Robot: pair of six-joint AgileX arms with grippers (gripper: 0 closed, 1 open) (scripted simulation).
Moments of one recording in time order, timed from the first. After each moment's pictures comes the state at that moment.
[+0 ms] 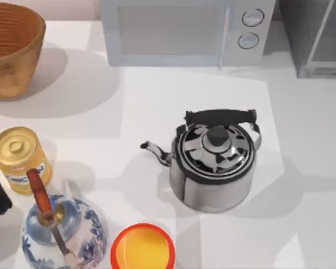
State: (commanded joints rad) left arm 0.00 0.00 0.00 0.00 0.00 0.00; right arm -0.24 2.30 1.33 0.97 -0.22 0.01
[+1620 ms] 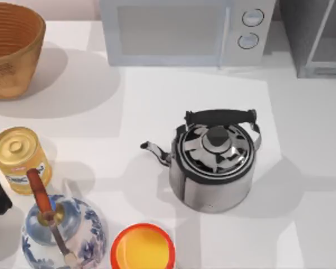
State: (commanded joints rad) left arm 0.00 0.00 0.00 0.00 0.00 0.00; right arm -0.23 2.38 1.49 0.88 -0.20 0.01
